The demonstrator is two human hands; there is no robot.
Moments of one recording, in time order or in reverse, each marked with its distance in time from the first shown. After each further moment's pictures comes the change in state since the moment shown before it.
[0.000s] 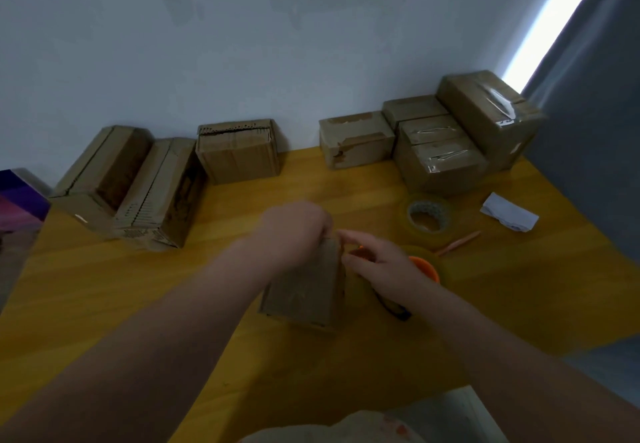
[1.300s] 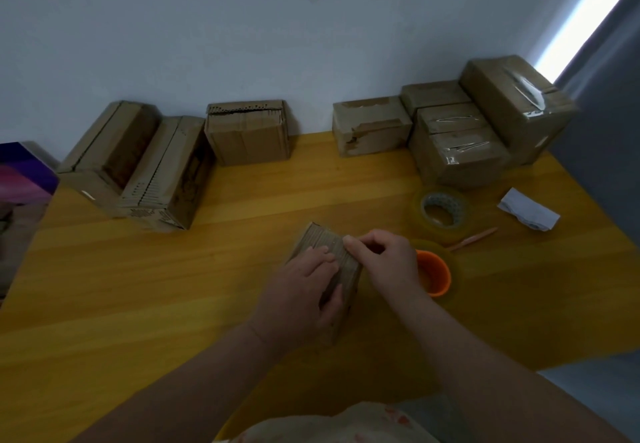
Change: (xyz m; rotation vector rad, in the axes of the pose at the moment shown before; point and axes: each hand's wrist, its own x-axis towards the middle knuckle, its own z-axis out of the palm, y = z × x) left_hand -0.059 0.012 0.098 -0.390 0.553 0.166; right_hand 0.012 0.014 0.027 0.011 0.377 -0.011
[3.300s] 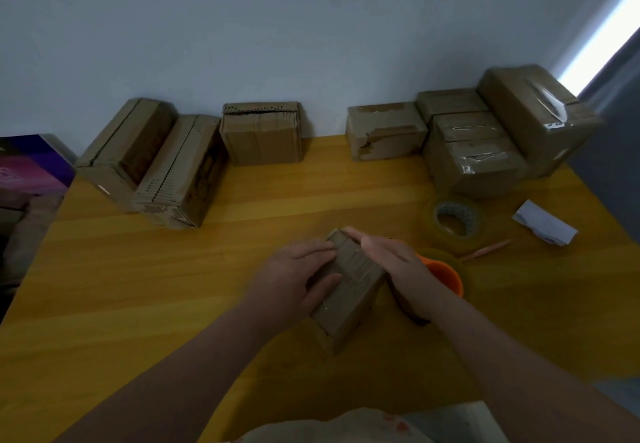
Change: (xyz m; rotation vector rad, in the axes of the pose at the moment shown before) left_hand 0.003 -0.039 -0.009 -0.061 -0.006 -0.014; right_hand 0.005 -0.010 -0.017 0.271 -0.531 0.116
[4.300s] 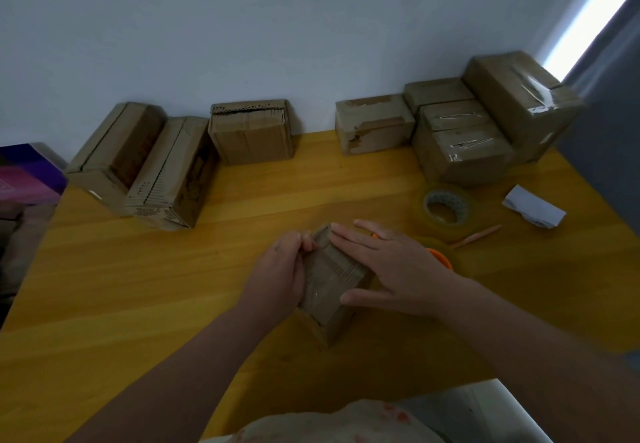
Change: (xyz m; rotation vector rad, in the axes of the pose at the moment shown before) left_hand -0.002 0.004 0.012 -0.225 0.071 -0.176; right_hand -0.018 -0.014 -0.019 -1.299 -0.228 -0.276
